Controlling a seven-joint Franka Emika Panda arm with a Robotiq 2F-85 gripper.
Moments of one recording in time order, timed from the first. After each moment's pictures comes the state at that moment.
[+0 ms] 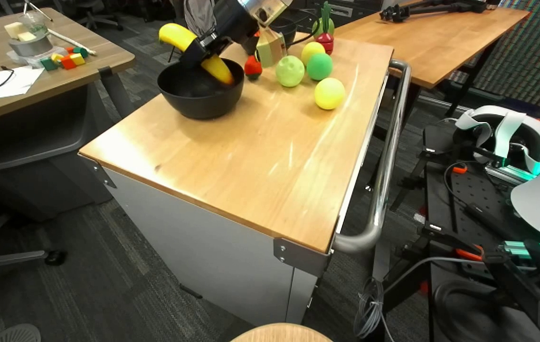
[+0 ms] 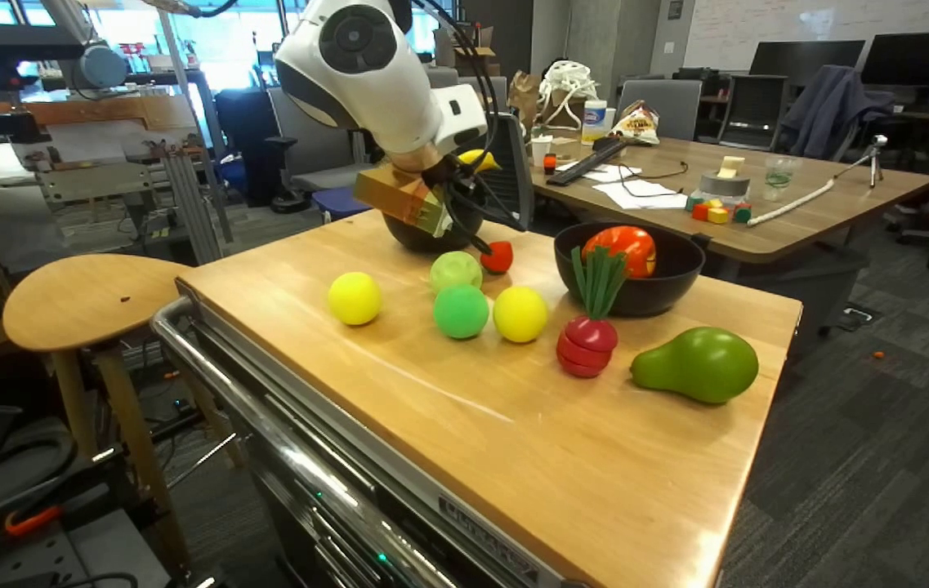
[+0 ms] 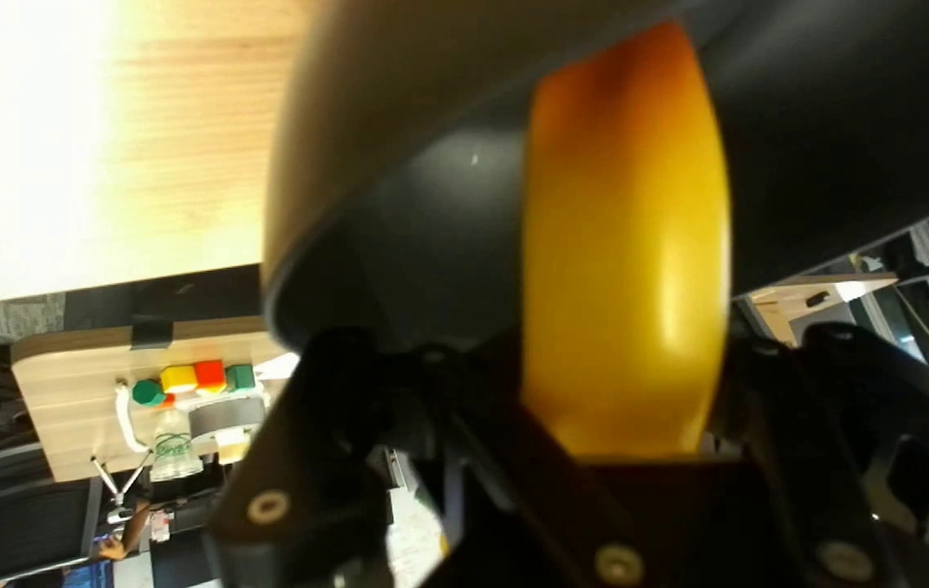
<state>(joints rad) 0.38 0.43 -0.28 -1.93 1.83 2.87 -1.64</state>
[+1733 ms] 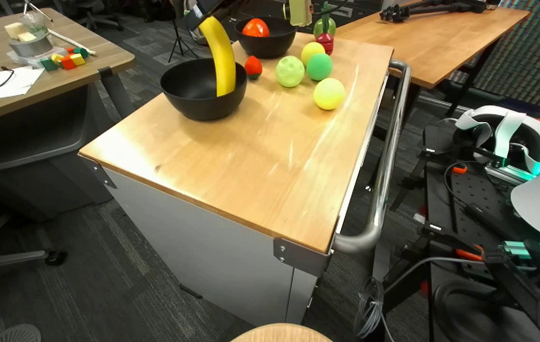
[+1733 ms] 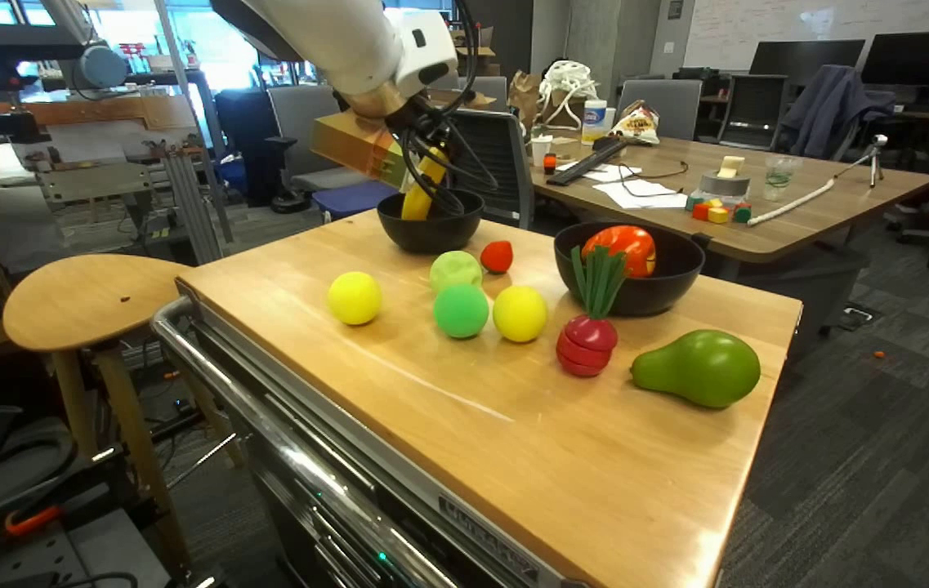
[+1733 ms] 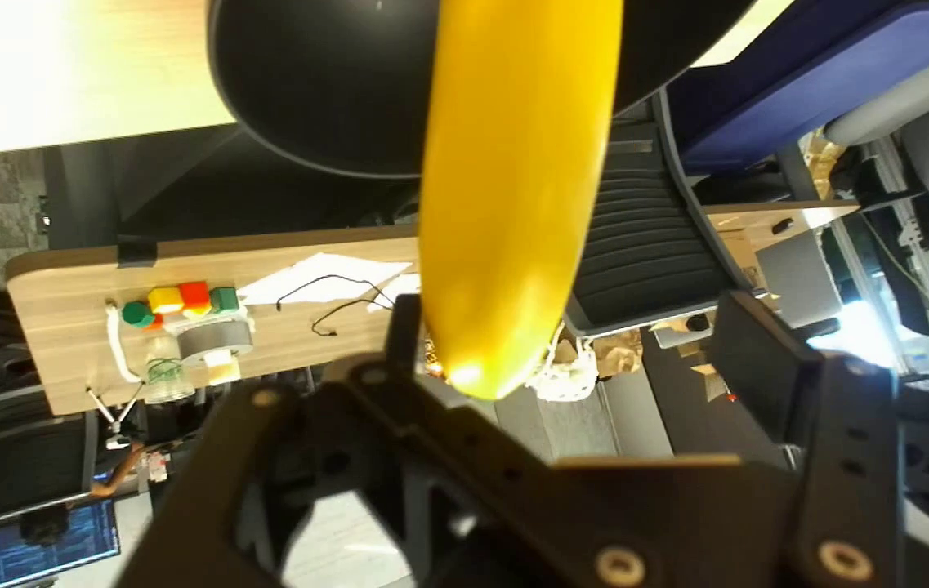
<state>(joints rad) 0.40 0.16 -0.27 -2.11 1.88 2.91 -1.71</state>
